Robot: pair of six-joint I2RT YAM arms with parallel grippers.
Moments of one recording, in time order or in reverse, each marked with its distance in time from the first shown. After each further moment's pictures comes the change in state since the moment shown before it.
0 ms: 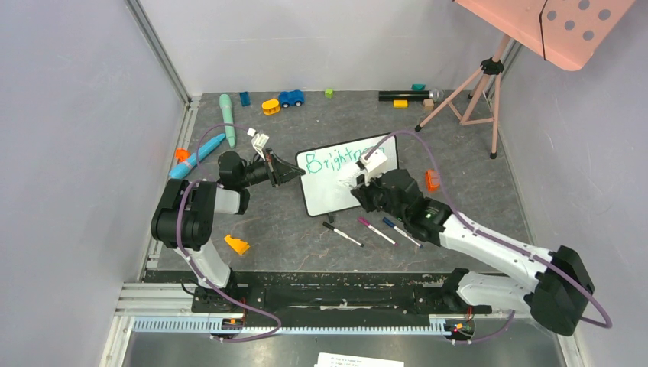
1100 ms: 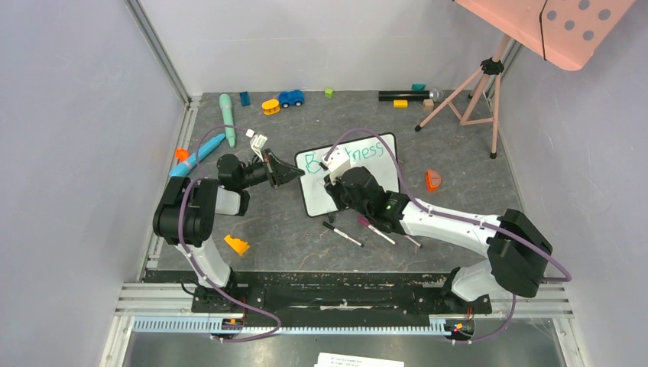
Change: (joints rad) left arm 0.012 0.033 -0.016 0.114 0.015 -0.060; right arm 0.151 0.344 0.183 0.099 0.149 -0.034
